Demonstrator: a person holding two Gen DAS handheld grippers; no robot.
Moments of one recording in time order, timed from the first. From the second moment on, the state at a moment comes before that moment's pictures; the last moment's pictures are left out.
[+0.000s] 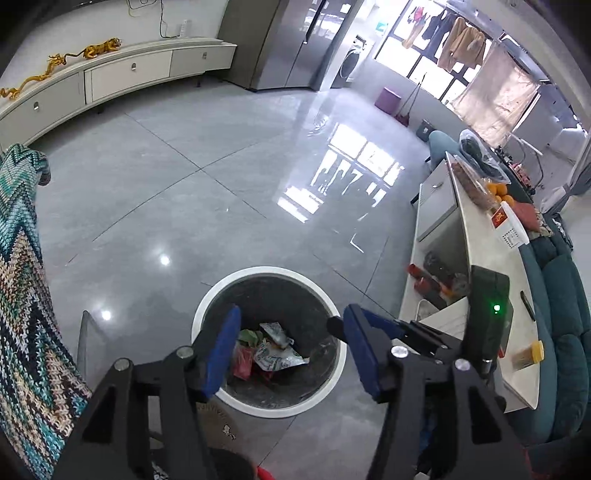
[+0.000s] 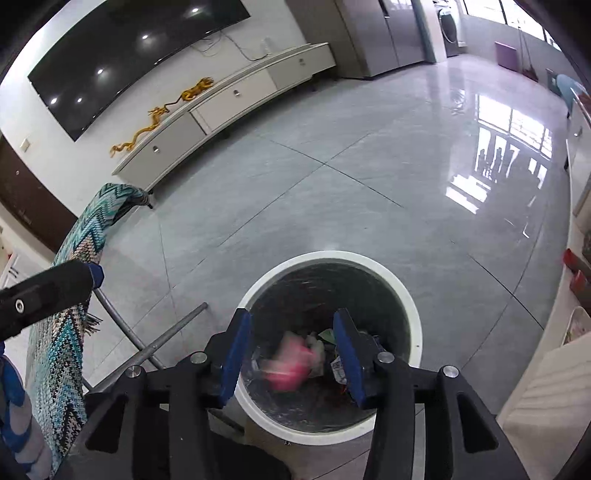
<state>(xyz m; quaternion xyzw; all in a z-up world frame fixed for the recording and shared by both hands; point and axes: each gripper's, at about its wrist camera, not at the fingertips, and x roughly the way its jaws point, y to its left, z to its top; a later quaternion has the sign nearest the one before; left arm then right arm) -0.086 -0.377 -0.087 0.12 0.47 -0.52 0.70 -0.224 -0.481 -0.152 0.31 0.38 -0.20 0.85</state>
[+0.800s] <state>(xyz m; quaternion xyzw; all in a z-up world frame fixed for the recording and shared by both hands) -0.036 -0.226 -0.019 0.10 0.35 -0.30 0.88 -0.196 -0.424 -0.081 0.25 0.34 -0.17 0.89</state>
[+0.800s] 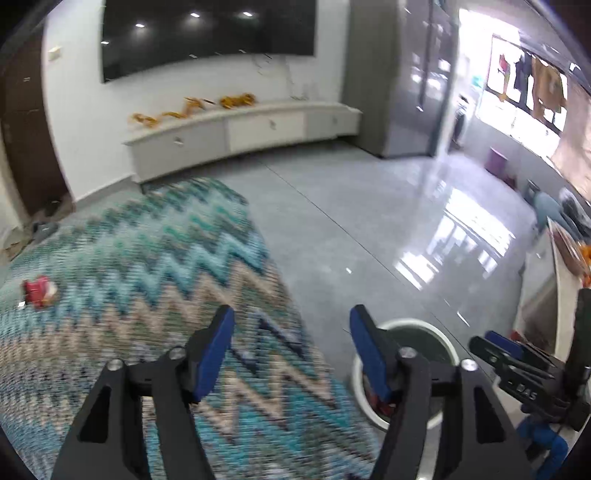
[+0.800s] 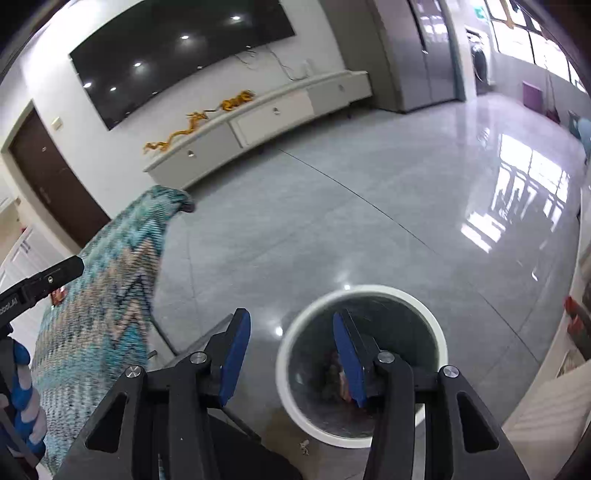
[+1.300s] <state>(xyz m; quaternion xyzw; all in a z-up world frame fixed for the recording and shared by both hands) -0.027 -0.121 0.026 0.07 0.30 -0.22 0.93 -0.141 -0.338 -0.026 0.18 0.33 -0.10 0.92</state>
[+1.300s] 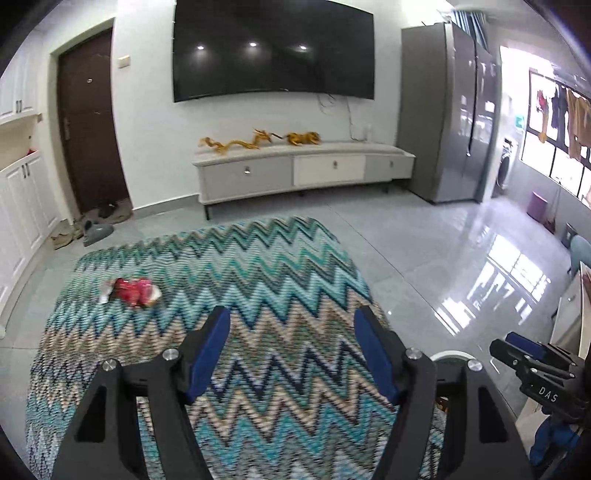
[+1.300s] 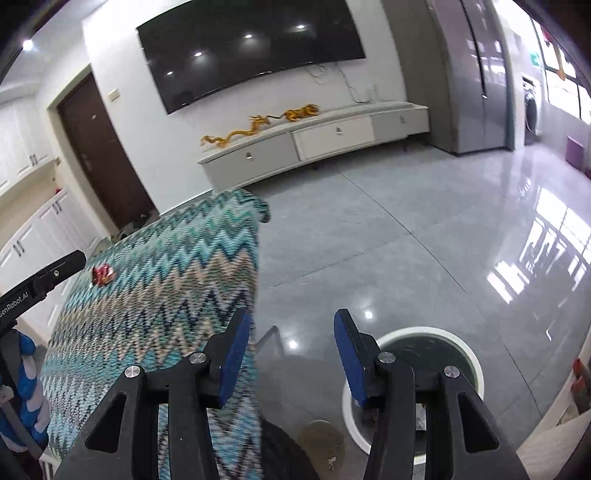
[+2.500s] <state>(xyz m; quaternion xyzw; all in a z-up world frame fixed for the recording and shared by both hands) 0.016 0.031 0.000 -0.03 0.32 -0.14 0.94 -0.048 -0.195 0.000 0.05 0.37 0.00 0.93</state>
